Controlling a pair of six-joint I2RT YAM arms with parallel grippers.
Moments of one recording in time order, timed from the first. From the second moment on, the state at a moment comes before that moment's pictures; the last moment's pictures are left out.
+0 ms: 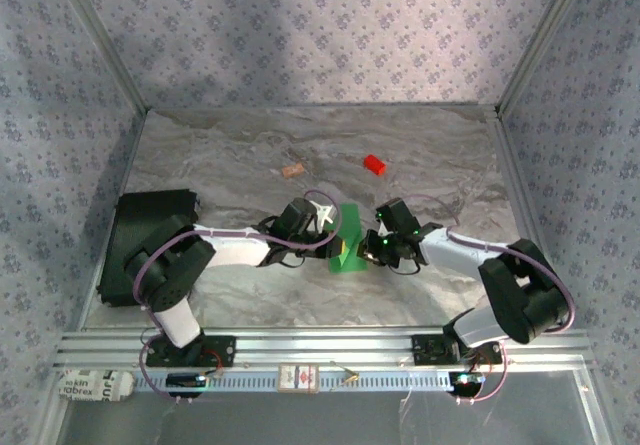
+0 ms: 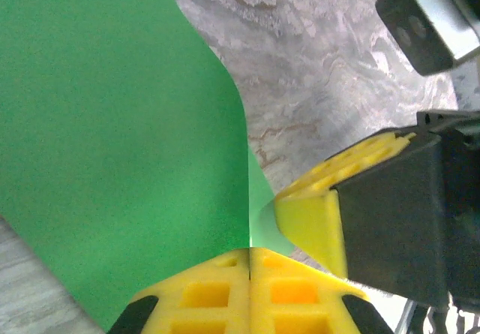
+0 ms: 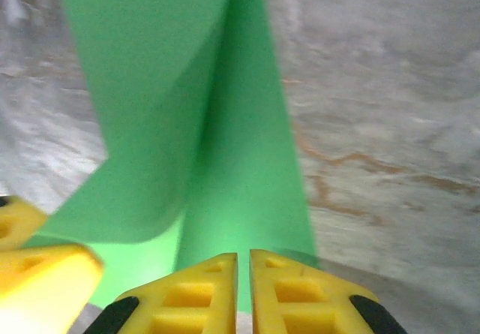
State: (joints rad) left arm -0.84 1.71 0.77 0.24 0.39 -0.71; right arm 0.54 1.42 0.60 -0.20 -0.35 0.84
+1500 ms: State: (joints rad) left arm -0.84 1.75 0.84 0.13 0.35 -0.56; right arm 0.54 1.52 0.60 -0.12 -0.38 0.87
